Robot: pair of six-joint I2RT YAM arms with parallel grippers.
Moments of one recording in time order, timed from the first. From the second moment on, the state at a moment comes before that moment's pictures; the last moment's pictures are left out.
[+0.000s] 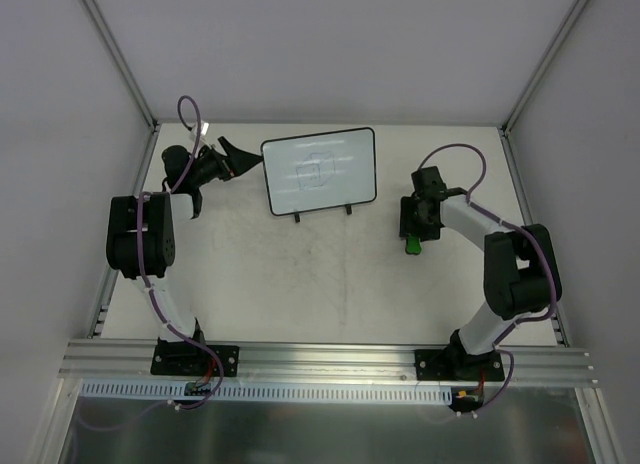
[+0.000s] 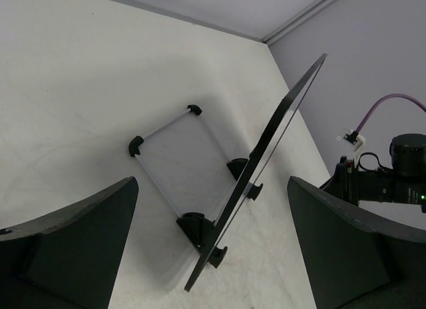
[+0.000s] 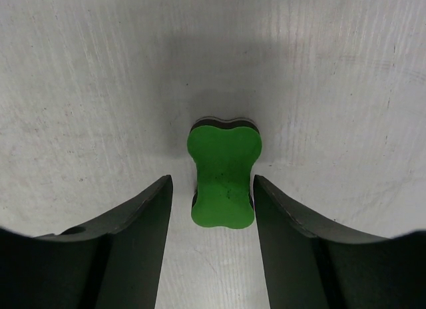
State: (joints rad) left arm 0.09 1.90 0.98 0.85 0.86 -0.77; right arm 0.27 1.66 1.02 -0.55 0.07 0.29
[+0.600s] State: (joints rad) left arm 0.06 1.99 1.09 0.90 0.94 -0.77; right arm 0.27 1.69 1.04 -0.54 0.07 0.29
